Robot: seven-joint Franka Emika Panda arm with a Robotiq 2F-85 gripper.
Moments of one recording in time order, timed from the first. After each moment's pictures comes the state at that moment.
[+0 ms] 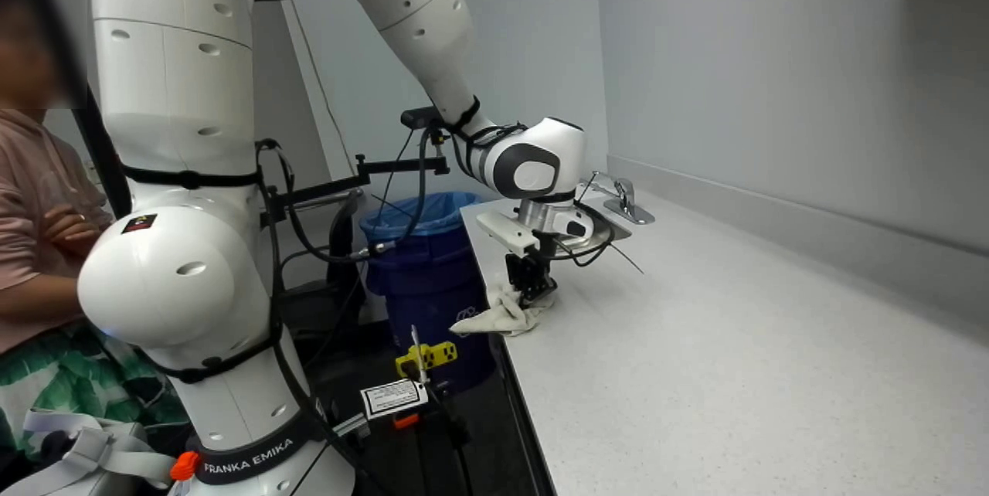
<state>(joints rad) 0.15 0.27 0.25 -2.36 0.25 2.38 -0.08</state>
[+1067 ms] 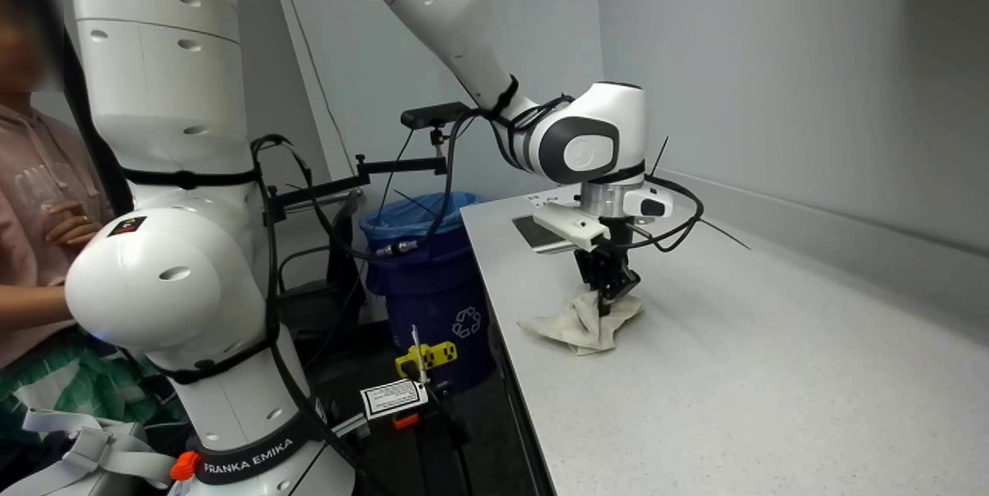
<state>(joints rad) 0.07 0.22 0.07 -2.32 0.10 2.45 -0.09</state>
